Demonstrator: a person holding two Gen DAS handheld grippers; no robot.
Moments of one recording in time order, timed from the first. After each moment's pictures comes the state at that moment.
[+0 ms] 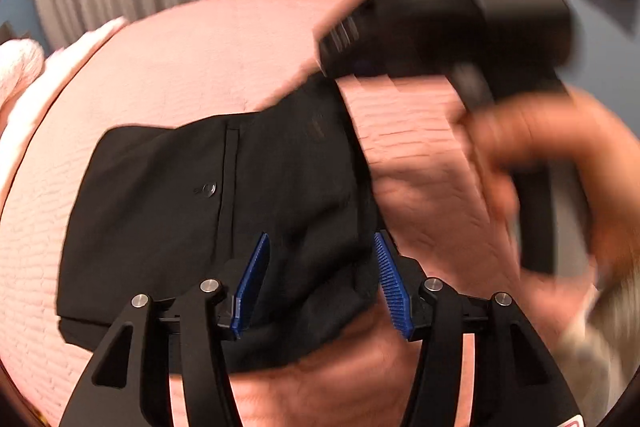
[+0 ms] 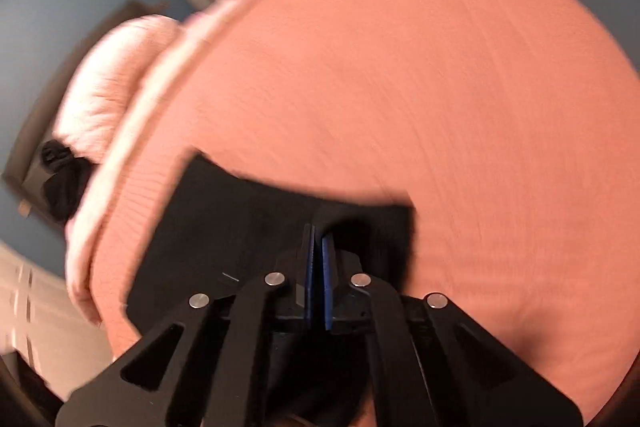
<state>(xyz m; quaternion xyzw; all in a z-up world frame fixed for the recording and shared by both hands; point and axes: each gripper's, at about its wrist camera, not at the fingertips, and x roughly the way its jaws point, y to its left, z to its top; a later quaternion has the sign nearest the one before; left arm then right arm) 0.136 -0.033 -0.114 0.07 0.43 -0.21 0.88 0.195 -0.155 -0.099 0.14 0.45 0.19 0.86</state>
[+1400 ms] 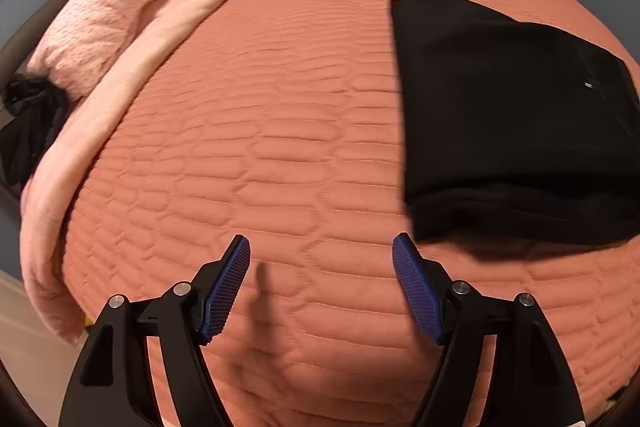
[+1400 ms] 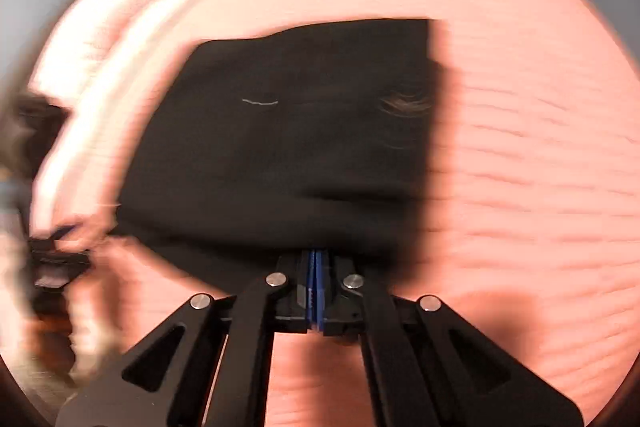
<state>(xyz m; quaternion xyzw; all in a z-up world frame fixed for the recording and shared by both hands) 0.138 0.196 -0.187 0.08 0.50 0.09 0.86 0.095 -0.142 -0.173 0.12 0.53 0.13 0.83</state>
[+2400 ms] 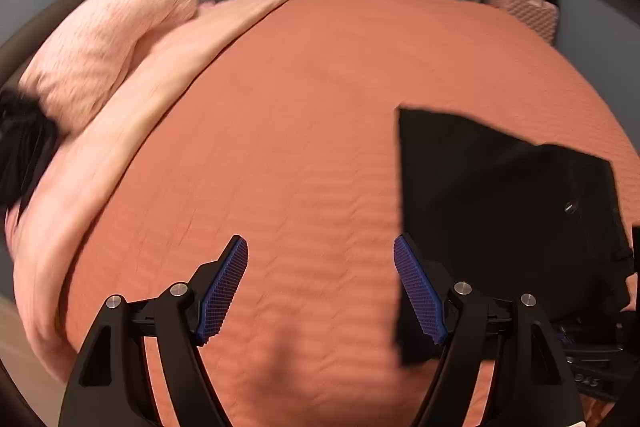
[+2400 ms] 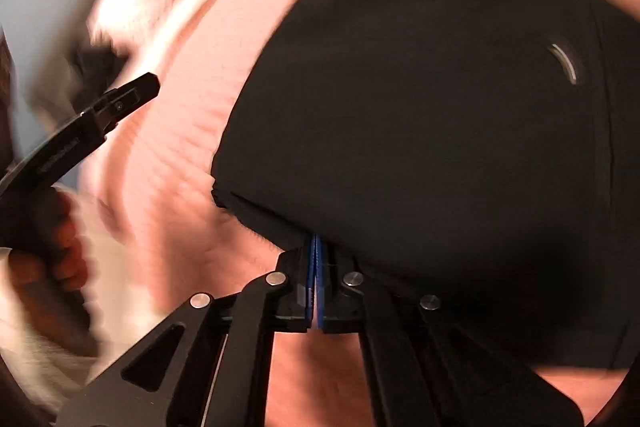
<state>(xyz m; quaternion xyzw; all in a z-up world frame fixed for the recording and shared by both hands) 0.205 0.204 -0.105 0.05 0.43 0.04 0.90 0.126 -0.018 -0.178 0.16 0.58 0.26 0.76</state>
